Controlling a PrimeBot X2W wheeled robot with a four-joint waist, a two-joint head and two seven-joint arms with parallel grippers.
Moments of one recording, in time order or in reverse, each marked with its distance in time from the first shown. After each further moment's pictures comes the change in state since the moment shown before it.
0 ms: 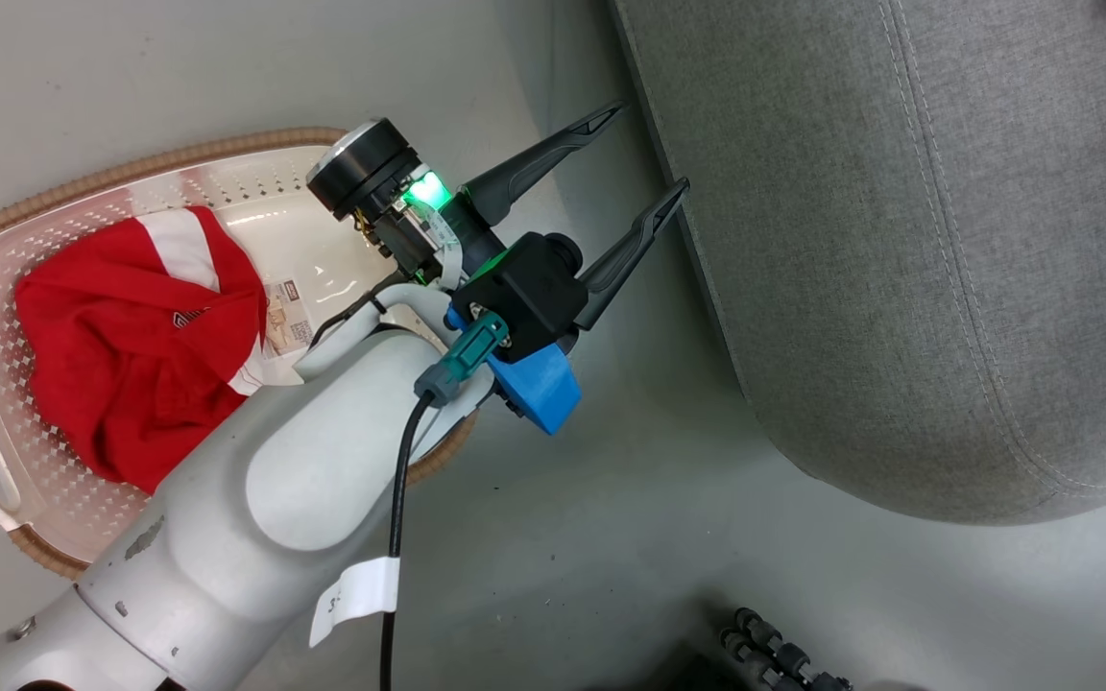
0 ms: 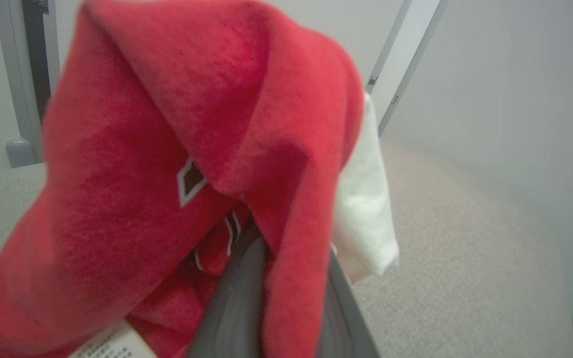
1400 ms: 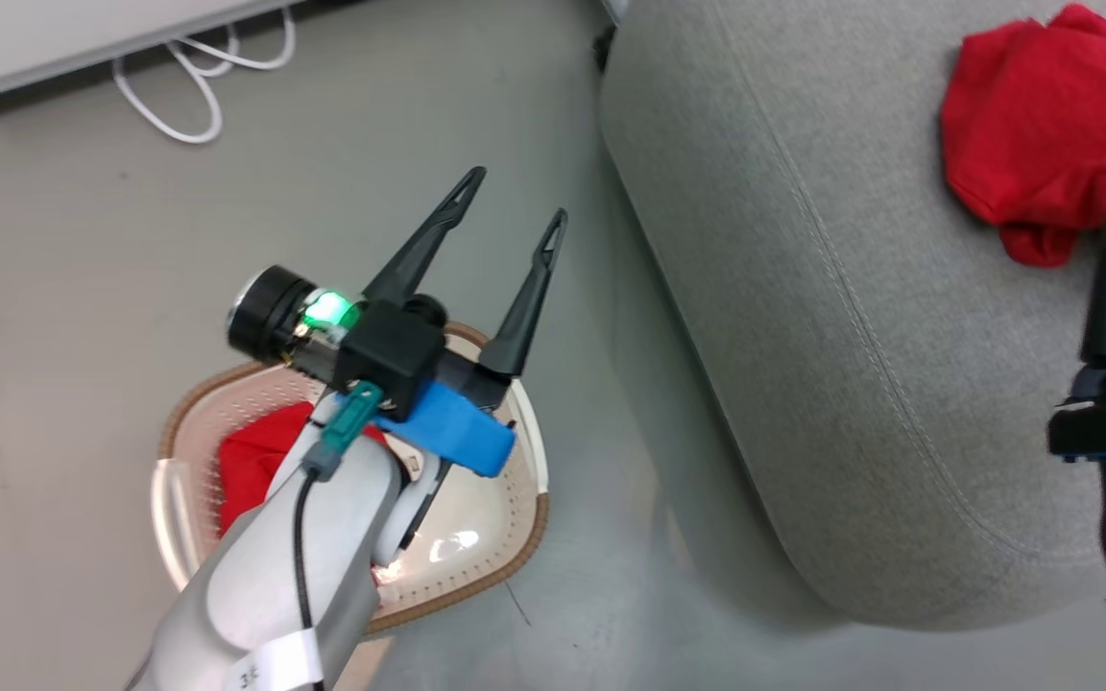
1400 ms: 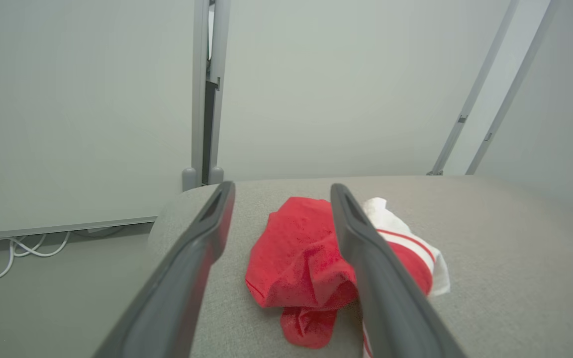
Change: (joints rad) left arm 0.294 -0.046 0.257 -0.086 -0.071 0.113 -0.023; right arm 0.500 0.120 0.274 -0.344 -0.010 0.000 0.000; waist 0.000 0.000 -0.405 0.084
